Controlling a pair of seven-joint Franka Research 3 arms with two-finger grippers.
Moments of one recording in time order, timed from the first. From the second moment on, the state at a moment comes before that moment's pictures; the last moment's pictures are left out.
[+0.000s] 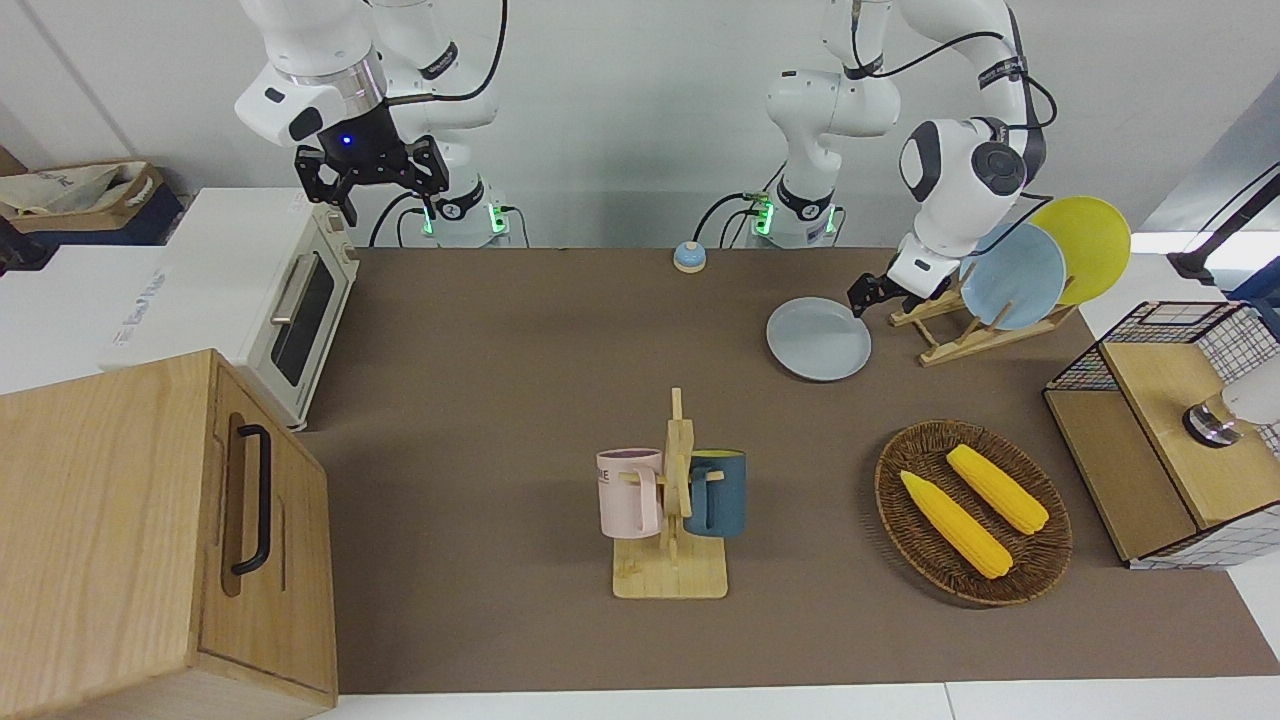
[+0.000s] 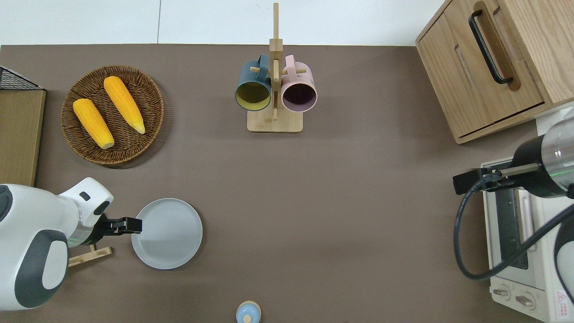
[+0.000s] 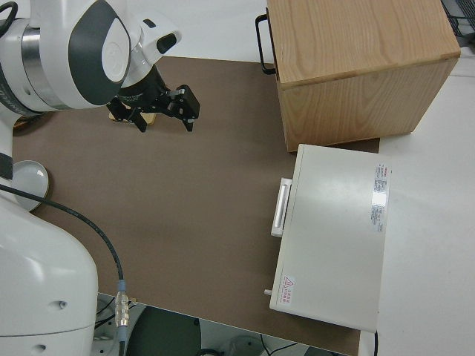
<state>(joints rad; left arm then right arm) -0.26 -0.18 0.27 -2.37 0.01 2.05 -0.07 0.02 -0.01 0.12 -1.47 0.00 1.39 0.03</state>
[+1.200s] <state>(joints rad) -0.26 -0.18 0.27 -2.55 0.01 2.29 -0.11 0.02 -0.01 0.12 -1.47 0.00 1.39 0.03</state>
